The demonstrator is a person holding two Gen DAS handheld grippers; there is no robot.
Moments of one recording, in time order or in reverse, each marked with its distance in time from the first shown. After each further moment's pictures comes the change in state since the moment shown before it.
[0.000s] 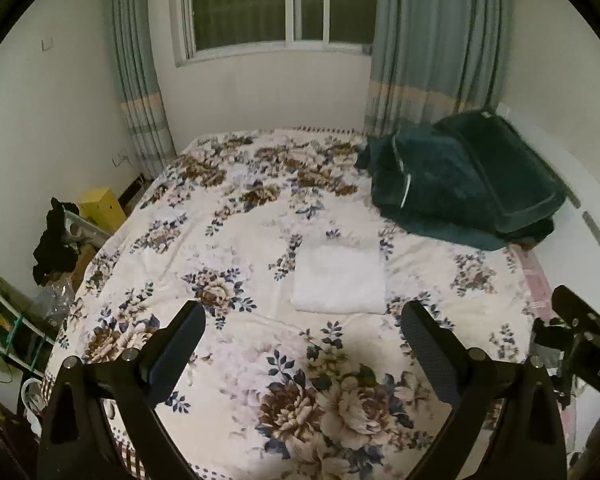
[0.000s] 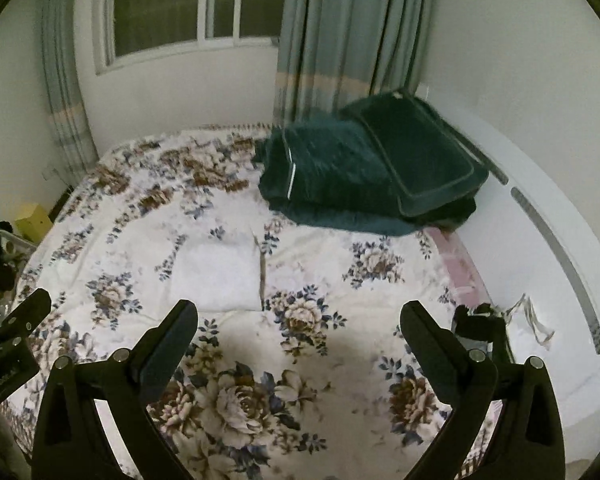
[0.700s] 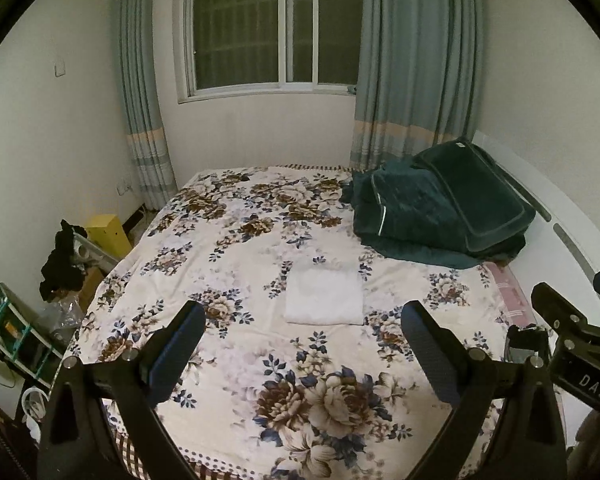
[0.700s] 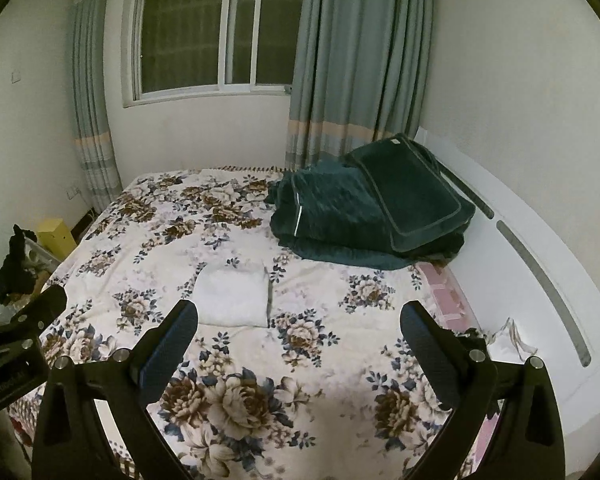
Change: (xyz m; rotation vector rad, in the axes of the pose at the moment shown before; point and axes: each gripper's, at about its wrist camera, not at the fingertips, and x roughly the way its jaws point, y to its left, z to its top) left arm -0.104 -0.016 -0.021 0.006 -0.124 -0.010; right arm -0.156 -0.039 -0.023 -0.036 -0.149 0.047
